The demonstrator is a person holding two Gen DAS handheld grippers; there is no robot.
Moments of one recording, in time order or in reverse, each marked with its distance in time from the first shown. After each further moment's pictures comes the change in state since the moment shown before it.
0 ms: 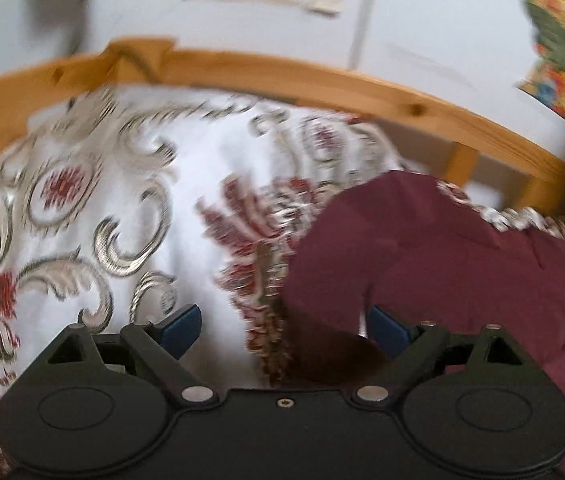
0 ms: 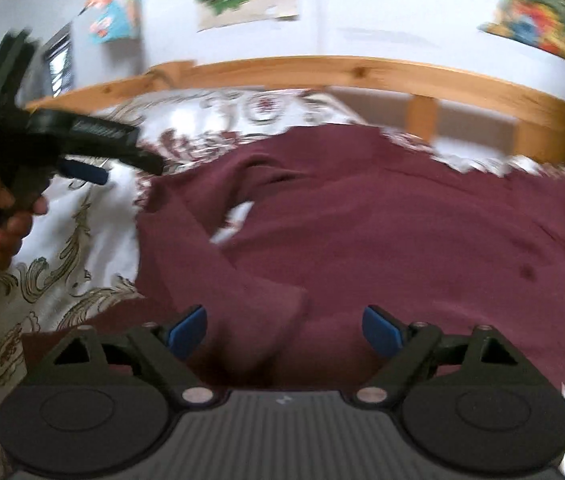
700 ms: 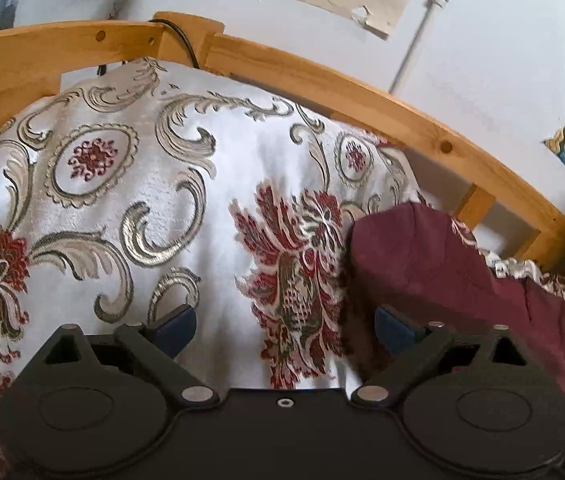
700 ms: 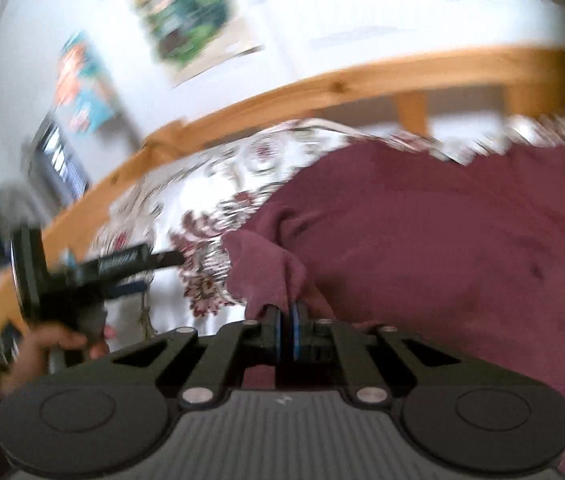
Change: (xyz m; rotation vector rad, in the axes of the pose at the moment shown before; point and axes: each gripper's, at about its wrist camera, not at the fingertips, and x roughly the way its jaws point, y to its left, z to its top) left arm -0.004 0.022 0.008 -0.146 0.005 -0.042; right arm -0.065 -0.070 0.055 0.421 0.047 0.169
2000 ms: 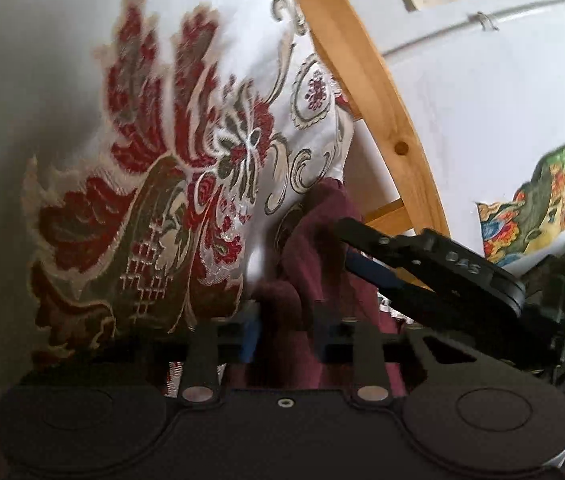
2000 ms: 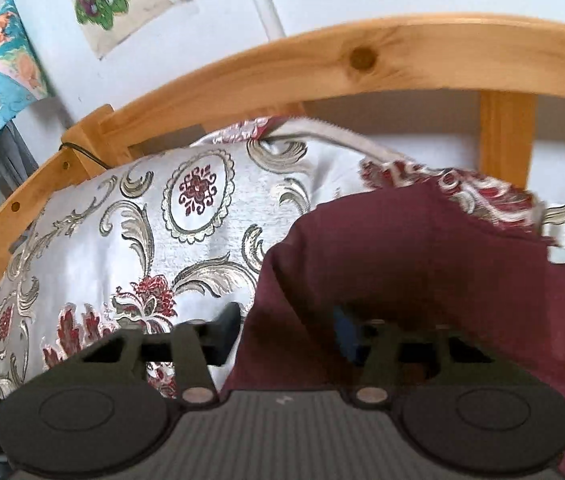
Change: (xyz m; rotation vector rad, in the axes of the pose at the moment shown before) left arm 0.132 0.012 -0.023 -0.464 0.143 -0.543; right arm 0.264 -0.005 0.145 -0.118 0.124 -0.032
